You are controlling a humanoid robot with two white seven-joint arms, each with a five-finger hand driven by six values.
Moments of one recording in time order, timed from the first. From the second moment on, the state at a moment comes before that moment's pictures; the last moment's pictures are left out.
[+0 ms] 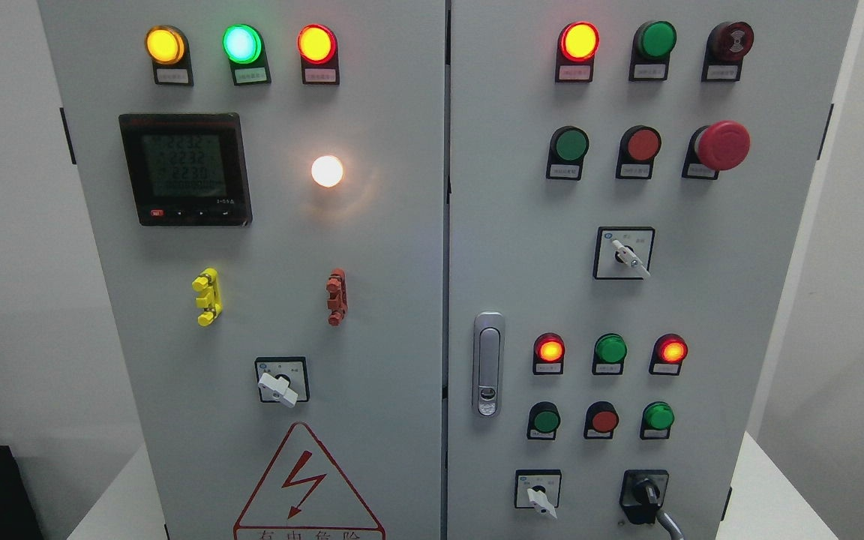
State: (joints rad) left arm 0.13 -0.06 0.04 -0.11 0.00 -0.04 -0.16; right arm 0.04 0.05 0.00 -1.68 -0.03 -0.25 -0.04
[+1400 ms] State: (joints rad) left arm 0.13 -0.06 0.04 -0.11 0.00 -0.04 -0.16; right arm 0.02 0.05 0.00 -1.67 -0.04 -0.25 -0.04
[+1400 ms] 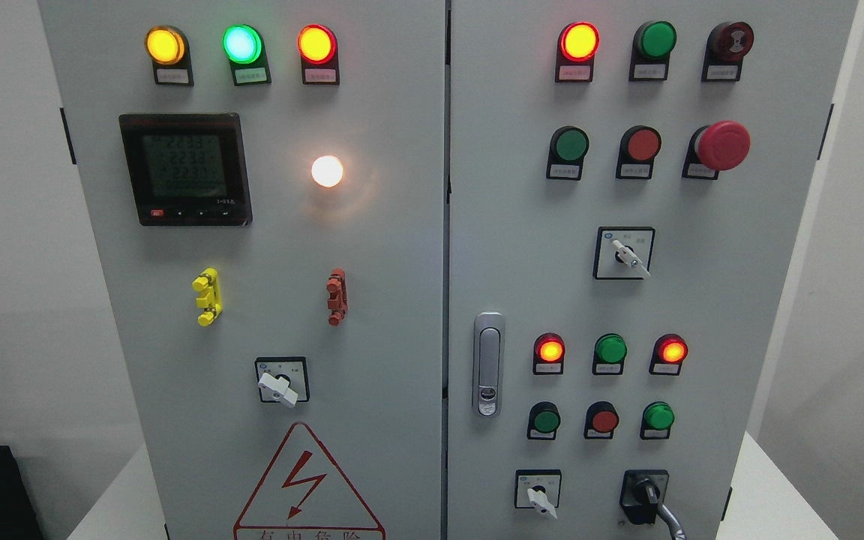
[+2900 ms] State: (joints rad) left arm 0.13 -0.06 0.04 -0.11 0.00 -0.04 -0.16; right arm 0.04 0.05 0.03 -1.67 -0.04 -0.25 -0.05
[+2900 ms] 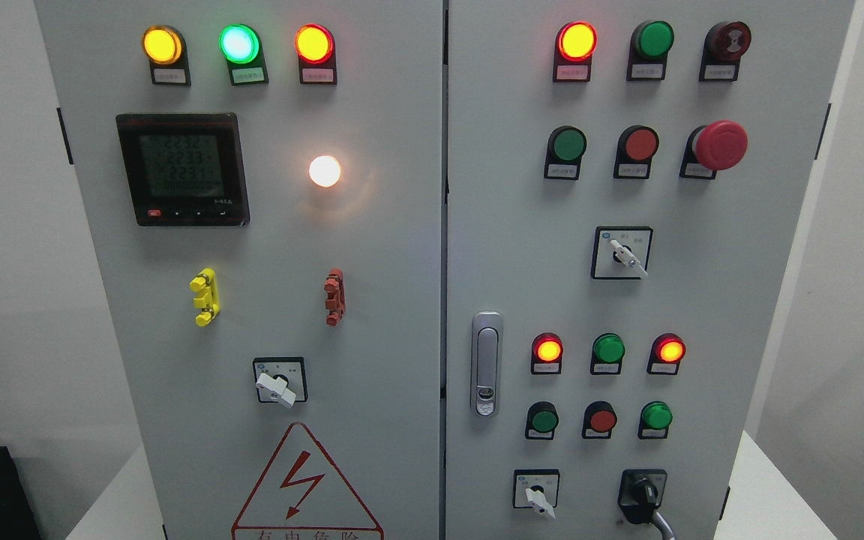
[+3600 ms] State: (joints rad) left arm 0.13 -0.06 0.04 -0.11 0.00 -0.04 -0.16; right arm 0.04 0.05 0.05 -1.68 -0.04 -0.25 -0.05
